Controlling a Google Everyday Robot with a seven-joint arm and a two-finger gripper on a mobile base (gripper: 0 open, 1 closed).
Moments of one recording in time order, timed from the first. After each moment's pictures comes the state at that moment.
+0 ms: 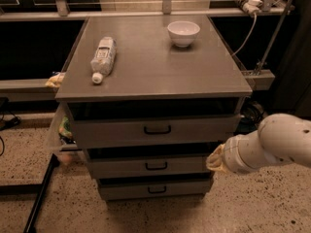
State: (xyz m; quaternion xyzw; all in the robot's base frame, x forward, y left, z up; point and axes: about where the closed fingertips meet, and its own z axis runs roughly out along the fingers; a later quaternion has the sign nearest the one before) arm 0.468 -0.190 0.676 -0.63 0.74 0.03 0.25
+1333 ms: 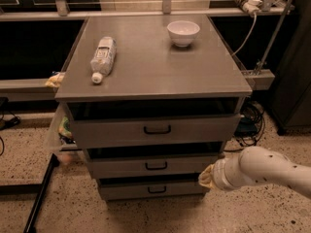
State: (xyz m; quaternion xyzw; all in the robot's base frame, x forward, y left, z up) arm 0.488 -0.194 0.532 -0.62 0.74 0.05 0.25
